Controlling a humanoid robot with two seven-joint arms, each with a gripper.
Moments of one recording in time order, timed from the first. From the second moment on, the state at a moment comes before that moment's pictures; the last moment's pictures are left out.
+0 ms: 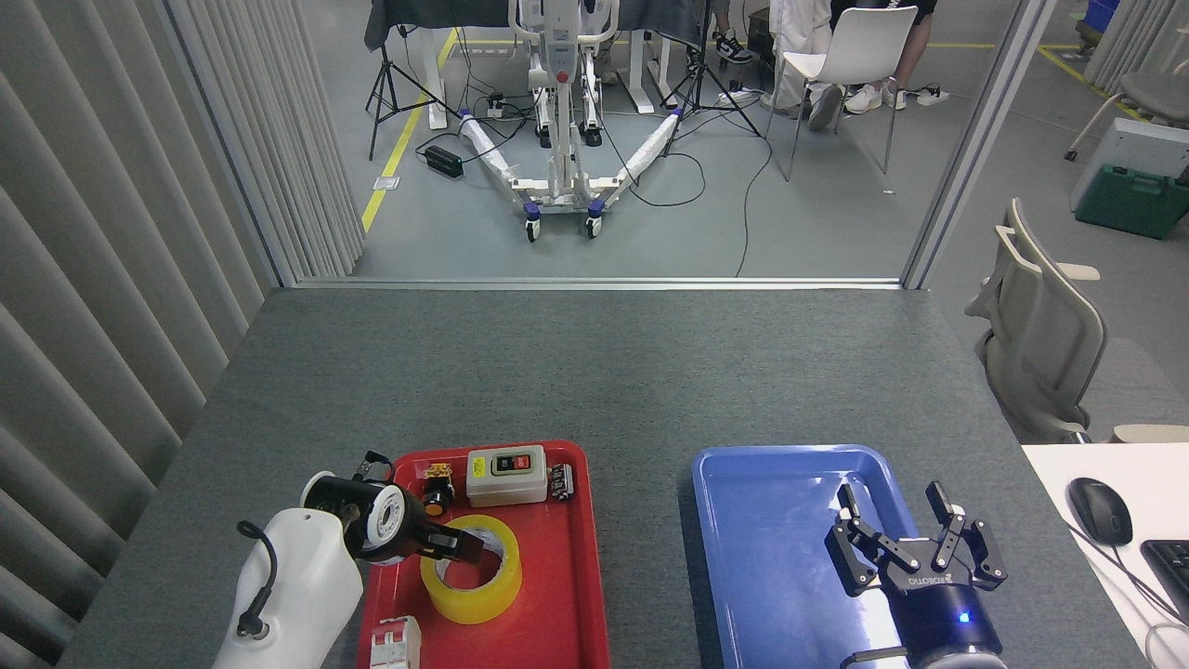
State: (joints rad) left arm -0.51 0.14 -0.26 -1.19 -1.21 -0.07 -1.24; right arm 0.04 -0.26 0.11 -1.57 1.21 0.07 -0.12
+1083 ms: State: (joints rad) left arm -0.51 0.08 -0.13 -1.17 -0.79 -0.60 -1.01; right arm 0.06 -0.26 0.06 -1.56 1.21 0.00 -0.12
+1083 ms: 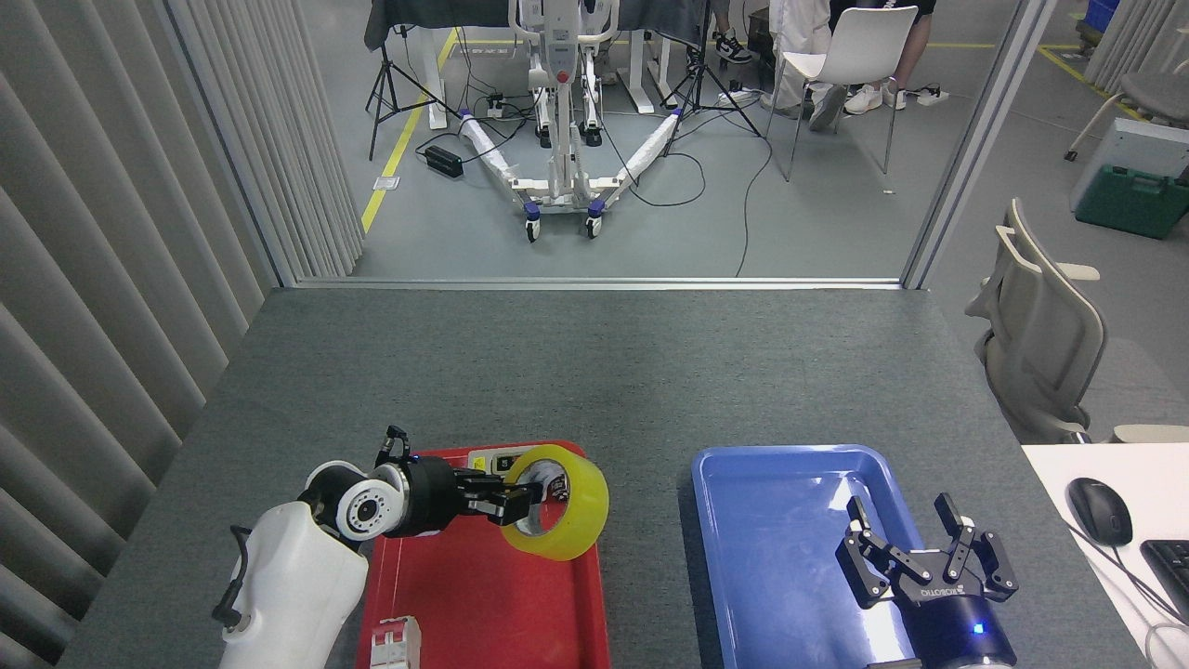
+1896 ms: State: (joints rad) left arm -0.55 -0.04 -0.30 -1.02 -0.50 -0.79 -0.99; right arm 0.11 -0.32 -0.01 -1.57 1.22 -0.58 -0.13
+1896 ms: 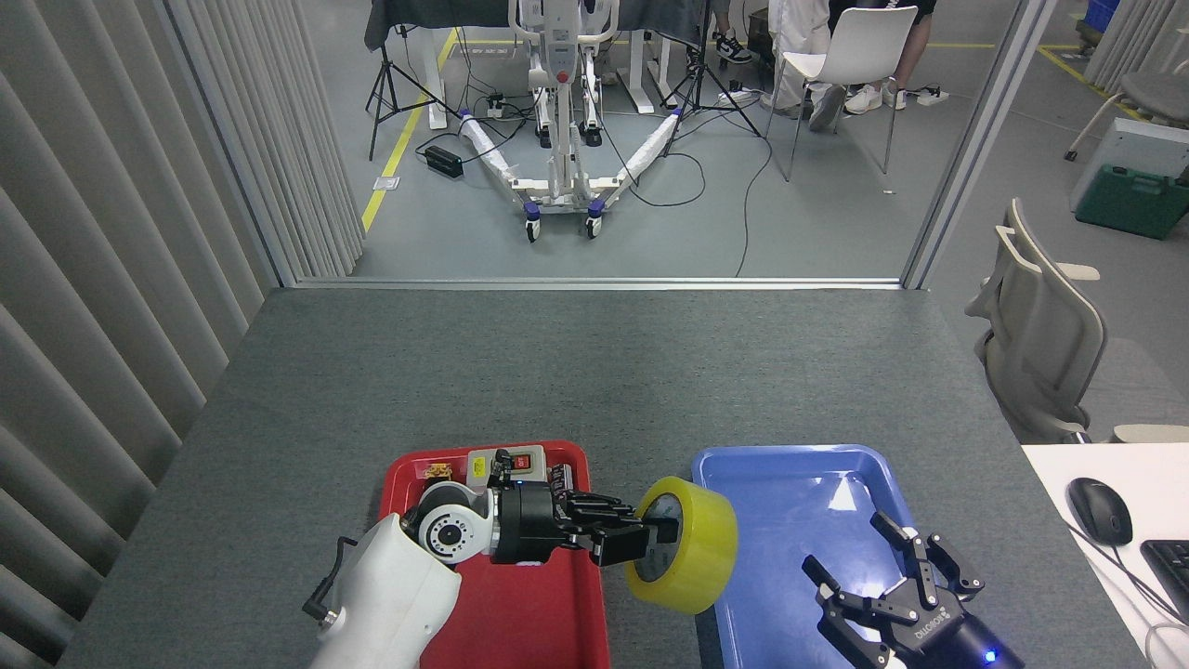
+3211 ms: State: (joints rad) left arm -0.52 -0.03 -0.36 -1.09 -0.44 -0.79 -0.98; right arm 0.30 -0.01 -0.15 -1.79 1.35 -0.79 -0.03
